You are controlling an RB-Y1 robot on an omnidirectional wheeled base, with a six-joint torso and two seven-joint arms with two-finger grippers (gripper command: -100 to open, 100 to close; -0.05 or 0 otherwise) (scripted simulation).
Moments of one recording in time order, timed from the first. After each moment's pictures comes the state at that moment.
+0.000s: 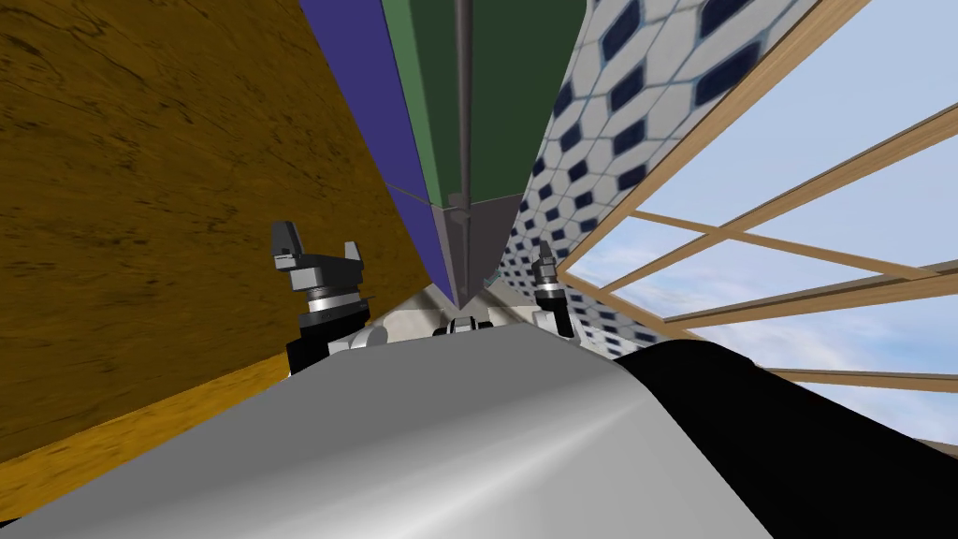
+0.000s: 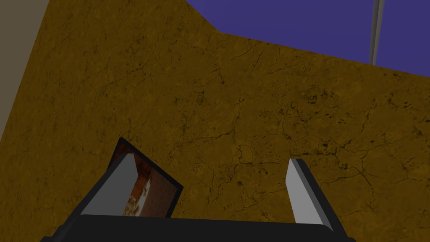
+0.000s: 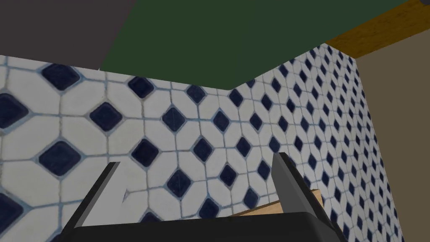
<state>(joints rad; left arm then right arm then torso) 0.53 -0.01 0.00 -2.40 0.07 -0.36 0.04 0.54 -0.20 -0.13 -2.26 0.05 -0.35 0.04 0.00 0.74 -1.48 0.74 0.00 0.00</state>
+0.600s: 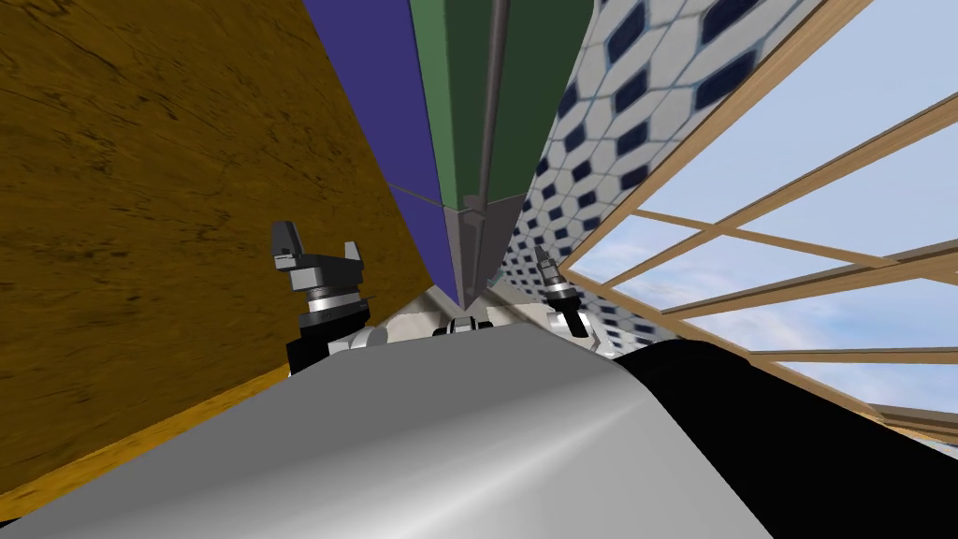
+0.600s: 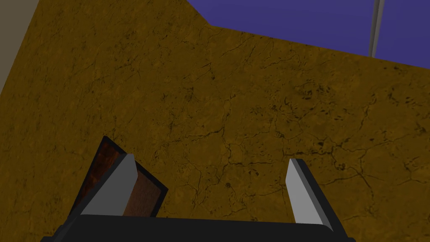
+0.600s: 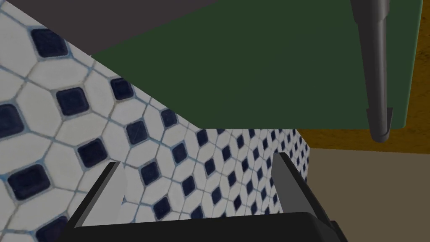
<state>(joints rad) 0.53 -0.01 0.00 -2.40 0.07 -0.36 0.04 0.58 -0.36 -0.23 -2.24 0.23 -0.32 0.15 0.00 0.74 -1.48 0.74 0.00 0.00</state>
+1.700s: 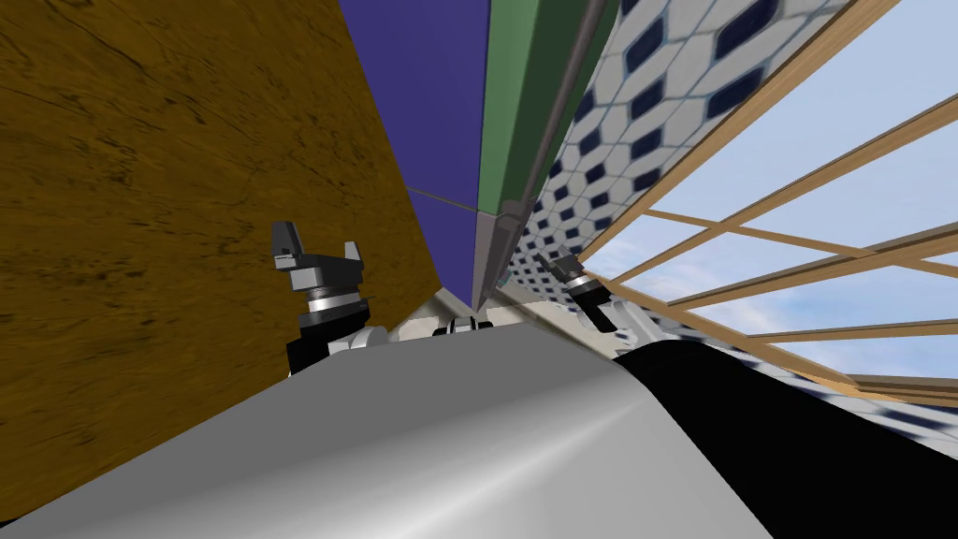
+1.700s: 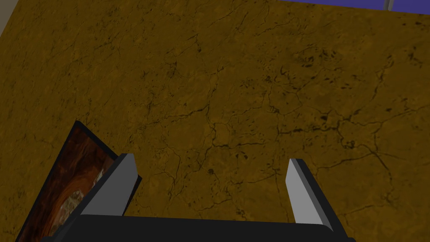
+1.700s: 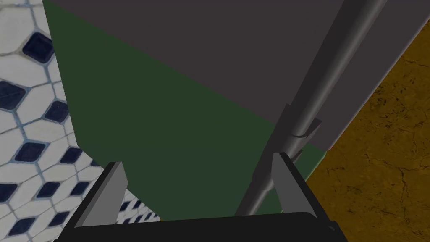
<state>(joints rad) 0.53 -0.01 0.00 -2.40 0.07 -0.36 0.04 0.65 -0.67 -0.43 -2.20 0.54 -0.28 0.38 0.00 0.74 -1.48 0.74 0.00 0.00</state>
